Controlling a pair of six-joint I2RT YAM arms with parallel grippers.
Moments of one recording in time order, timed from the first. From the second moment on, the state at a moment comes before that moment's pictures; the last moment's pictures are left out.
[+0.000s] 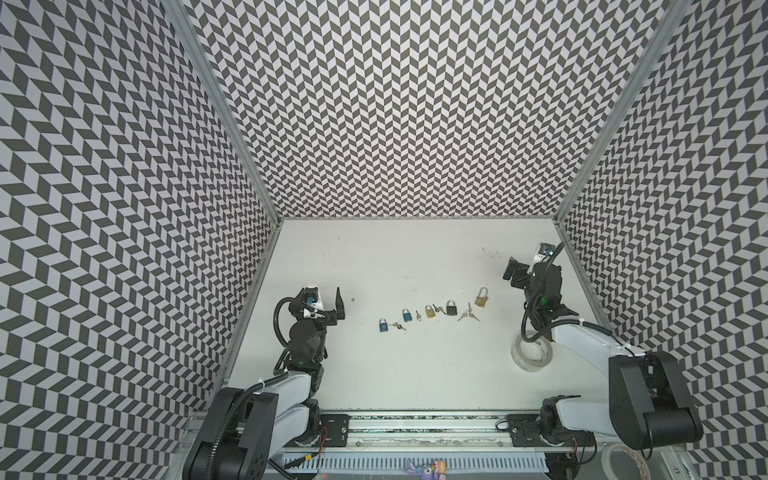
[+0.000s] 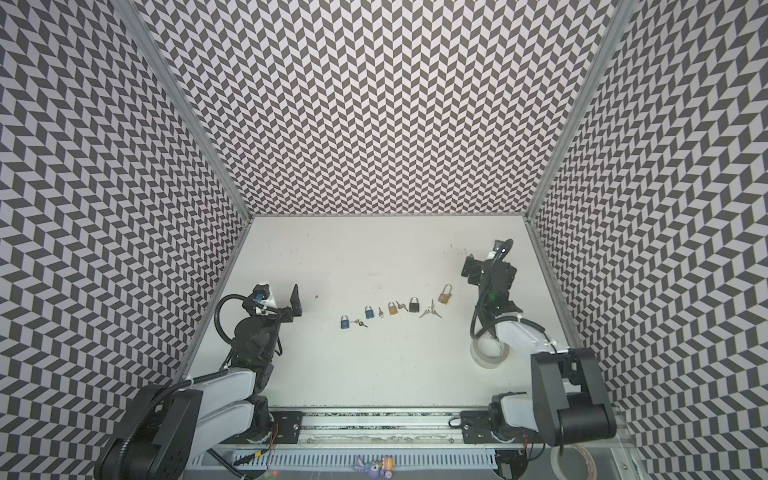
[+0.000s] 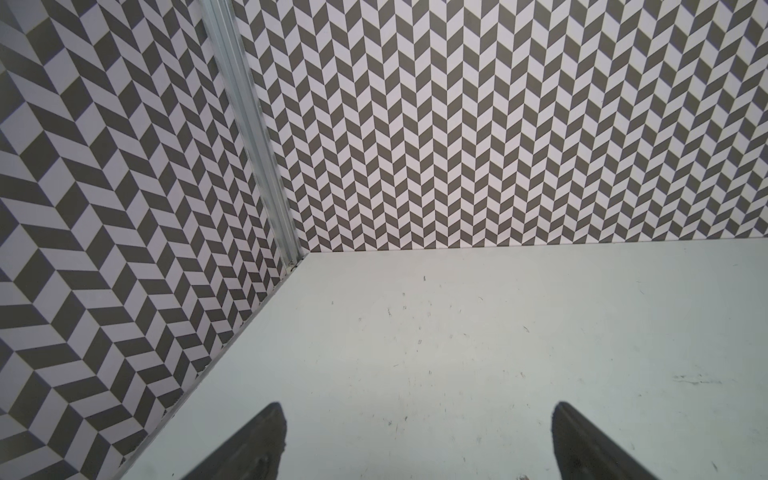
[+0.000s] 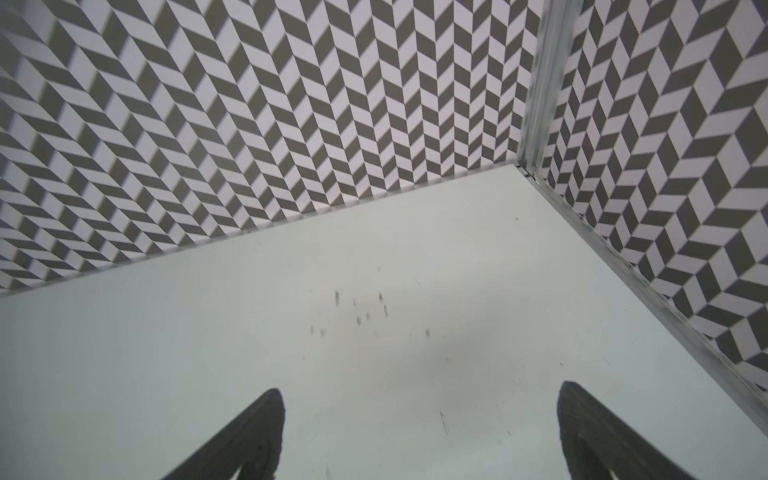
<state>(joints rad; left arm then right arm) -0.15 1.13 0.06 1.06 -0.20 0.06 0.12 1.33 0.65 0.32 0.26 0.27</state>
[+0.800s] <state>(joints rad) -0.57 0.94 0.23 0.68 -0.42 -0.13 0.31 1.58 0.87 -0.19 0.00 0.42</state>
